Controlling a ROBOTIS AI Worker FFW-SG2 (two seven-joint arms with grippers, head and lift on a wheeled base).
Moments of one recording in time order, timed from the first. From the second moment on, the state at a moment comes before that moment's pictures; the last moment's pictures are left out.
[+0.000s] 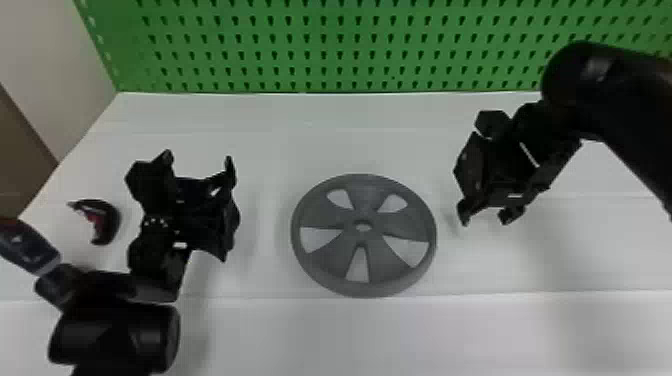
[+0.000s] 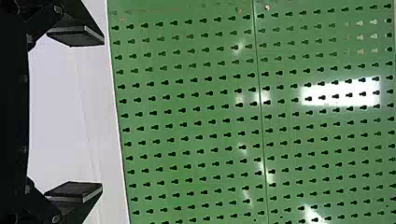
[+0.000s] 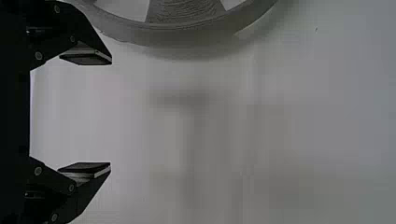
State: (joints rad) left arm -0.05 0.16 -0.07 -1.44 0.06 -0.20 0.02; right arm -1.08 -0.30 0.58 -0.70 -0.88 1.57 -0.18
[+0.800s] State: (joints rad) left arm -0.05 0.16 -0.07 -1.44 0.07 -0.20 0.03; right arm -1.11 -0.23 0.68 -0.69 -1.04 1.52 -0.23
